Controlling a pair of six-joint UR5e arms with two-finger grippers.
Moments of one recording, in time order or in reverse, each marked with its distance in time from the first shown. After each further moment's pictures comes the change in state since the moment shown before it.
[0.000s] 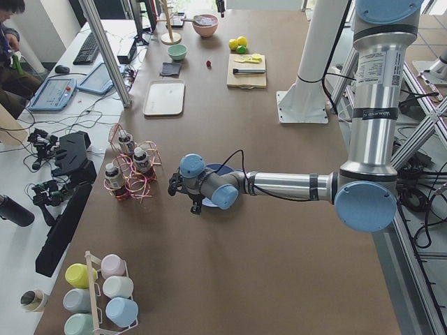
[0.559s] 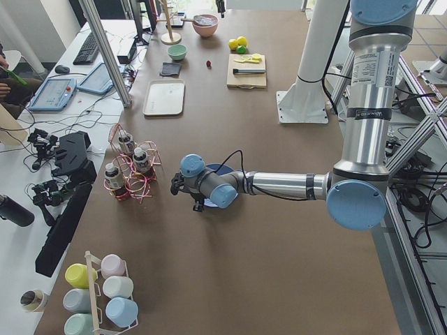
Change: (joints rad) left arm 0.015 -0.012 0.034 -0.016 -0.003 -0.002; right arm -0.002 0.000 -0.003 0.000 0.000 0.000
